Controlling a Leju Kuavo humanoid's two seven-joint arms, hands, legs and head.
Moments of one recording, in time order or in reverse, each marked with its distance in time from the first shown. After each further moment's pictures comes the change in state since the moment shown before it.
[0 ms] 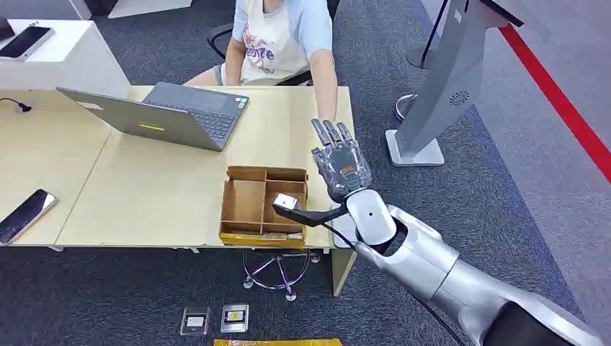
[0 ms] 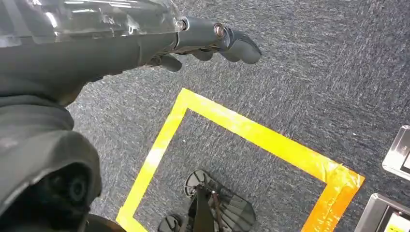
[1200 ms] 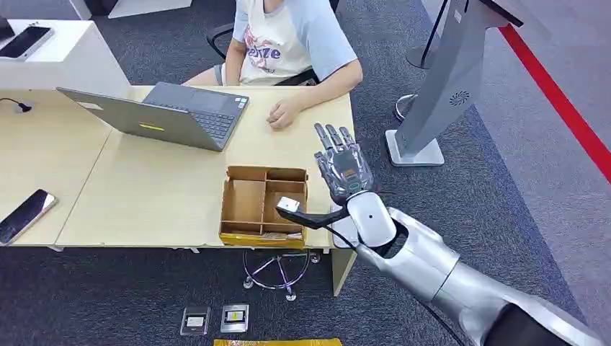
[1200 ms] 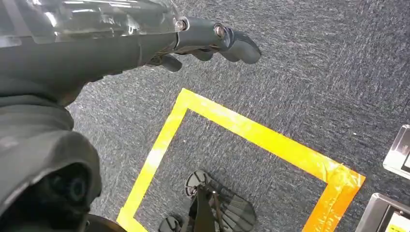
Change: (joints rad) left arm 0.000 0.000 0.001 0.001 -0.006 0.000 0.003; right arm 0.020 -0.005 0.000 0.010 0.021 0.038 0.004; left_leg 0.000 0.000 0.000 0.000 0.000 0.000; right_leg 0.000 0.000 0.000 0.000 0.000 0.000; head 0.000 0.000
